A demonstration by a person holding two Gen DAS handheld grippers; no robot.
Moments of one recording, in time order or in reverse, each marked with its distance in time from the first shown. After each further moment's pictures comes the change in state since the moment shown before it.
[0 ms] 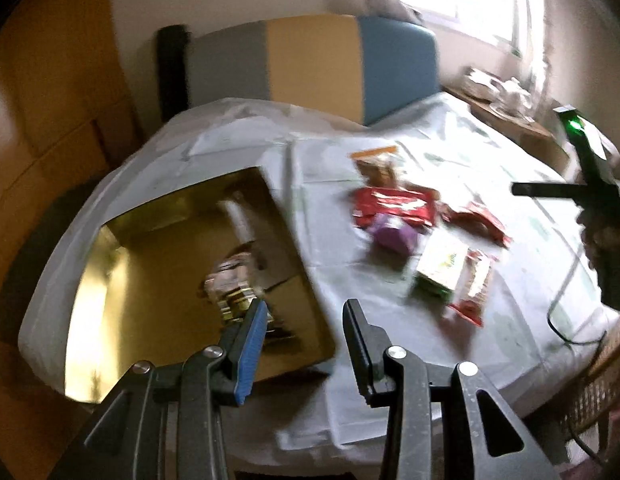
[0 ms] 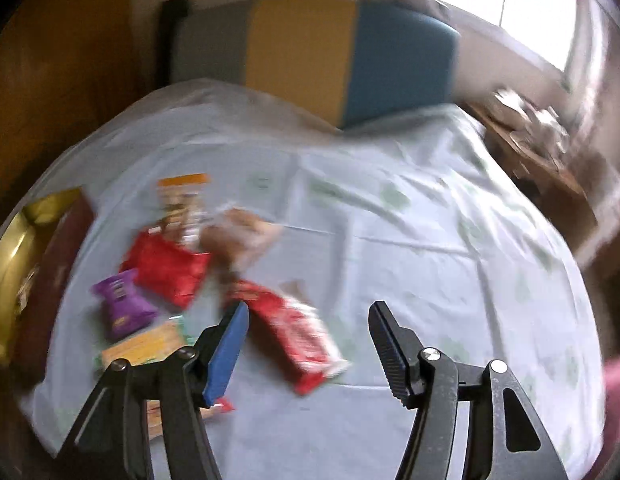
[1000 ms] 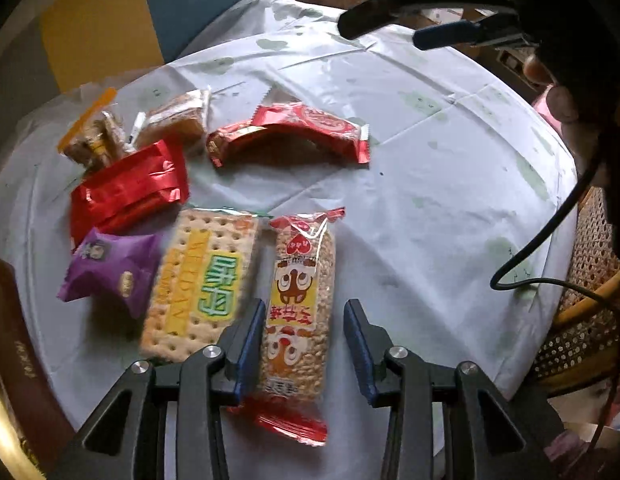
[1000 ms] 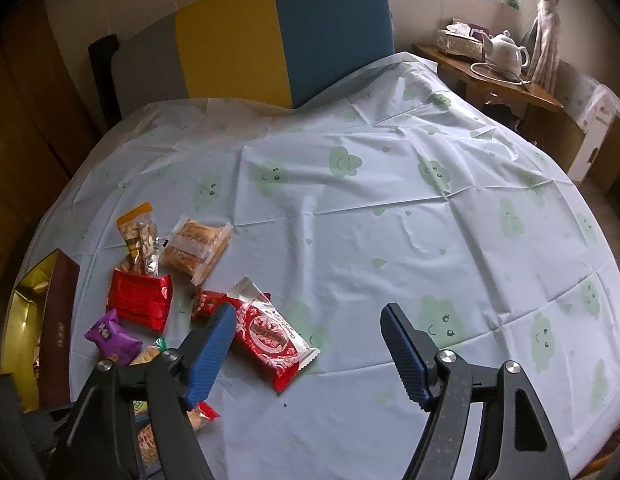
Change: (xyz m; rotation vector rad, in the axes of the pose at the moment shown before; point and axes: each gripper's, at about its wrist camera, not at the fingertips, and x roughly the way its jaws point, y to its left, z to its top) left arm 0.141 -0.172 0.028 0.421 0.285 -0.380; right arm 0.004 -0.033 0.005 0.197 0.047 0.032
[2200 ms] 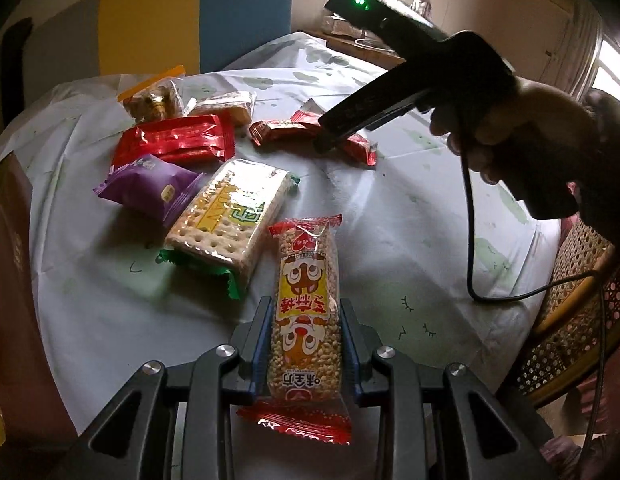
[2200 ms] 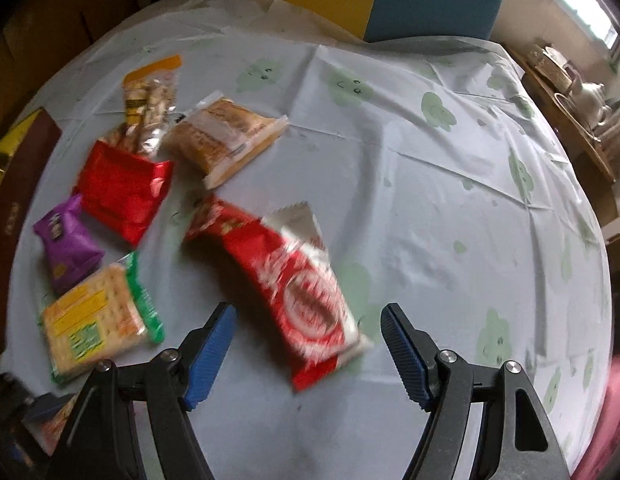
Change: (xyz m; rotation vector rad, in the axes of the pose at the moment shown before) left arm -0.029 0.016 -0.066 -0.171 -0.206 -0.054; right arm 0.090 0.052 -0.014 -0.346 0.263 -0.053
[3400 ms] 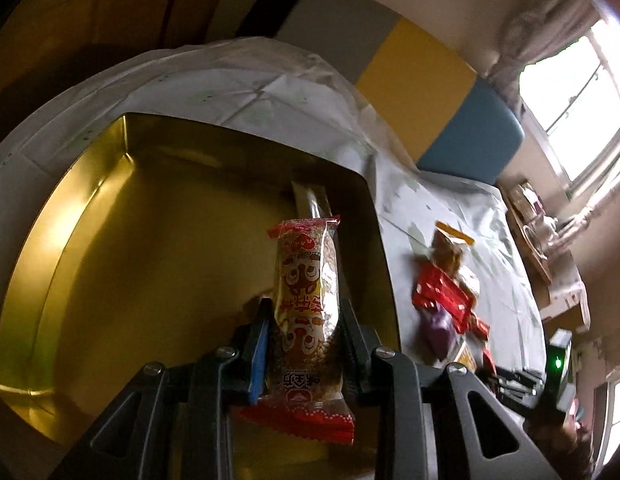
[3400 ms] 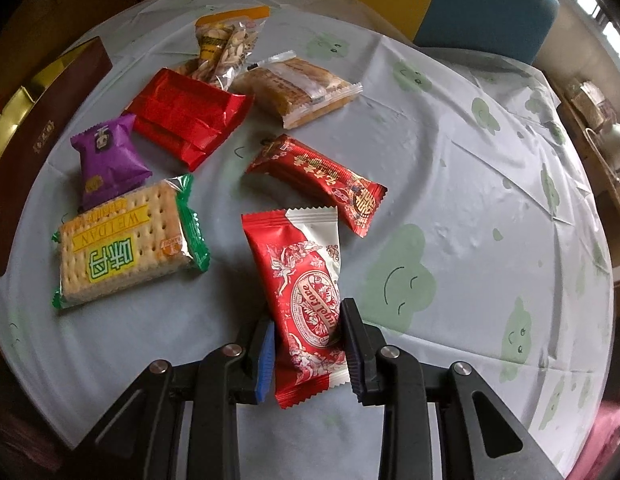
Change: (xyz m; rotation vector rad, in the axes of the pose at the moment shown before) left arm -0.145 0.224 -0.028 -0.805 -0.197 0.230; right arm -0.012 0.039 -0.036 -0.168 0.022 0.043
